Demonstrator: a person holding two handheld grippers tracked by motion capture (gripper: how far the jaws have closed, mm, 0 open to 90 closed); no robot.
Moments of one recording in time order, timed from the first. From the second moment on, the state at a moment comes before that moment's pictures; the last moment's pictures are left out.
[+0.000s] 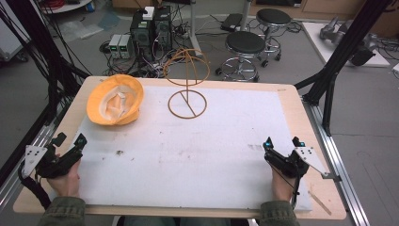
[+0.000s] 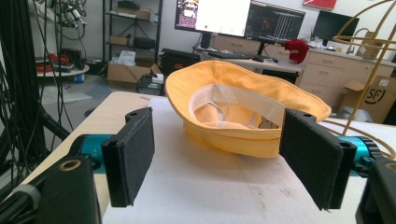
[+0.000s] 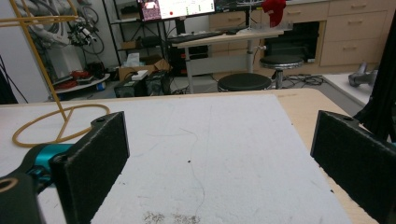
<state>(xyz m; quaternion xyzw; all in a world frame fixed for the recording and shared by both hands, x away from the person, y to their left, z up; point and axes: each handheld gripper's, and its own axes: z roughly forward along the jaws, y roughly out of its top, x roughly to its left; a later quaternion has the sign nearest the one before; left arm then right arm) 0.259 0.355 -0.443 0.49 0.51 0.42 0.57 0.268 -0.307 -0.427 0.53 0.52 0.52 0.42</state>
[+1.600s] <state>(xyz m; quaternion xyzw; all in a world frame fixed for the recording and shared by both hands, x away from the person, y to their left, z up) 0.287 0.345 -0.386 0.51 0.51 0.39 0.56 0.268 -0.314 -0.427 0.55 0.50 0.52 0.41</state>
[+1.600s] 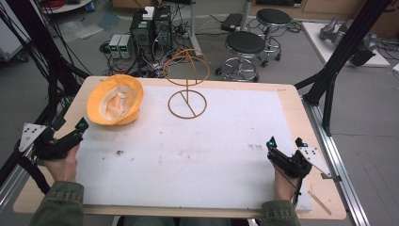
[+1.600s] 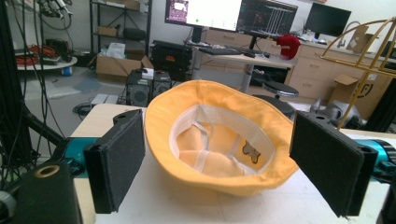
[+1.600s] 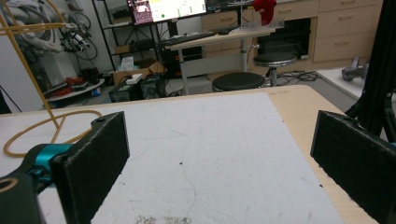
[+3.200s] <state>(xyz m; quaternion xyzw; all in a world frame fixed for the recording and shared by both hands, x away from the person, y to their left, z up) 0.395 0.344 -0.361 0.58 0.53 0.39 0.47 0.272 -0.308 -0.428 0.53 0.52 0.51 0.42</state>
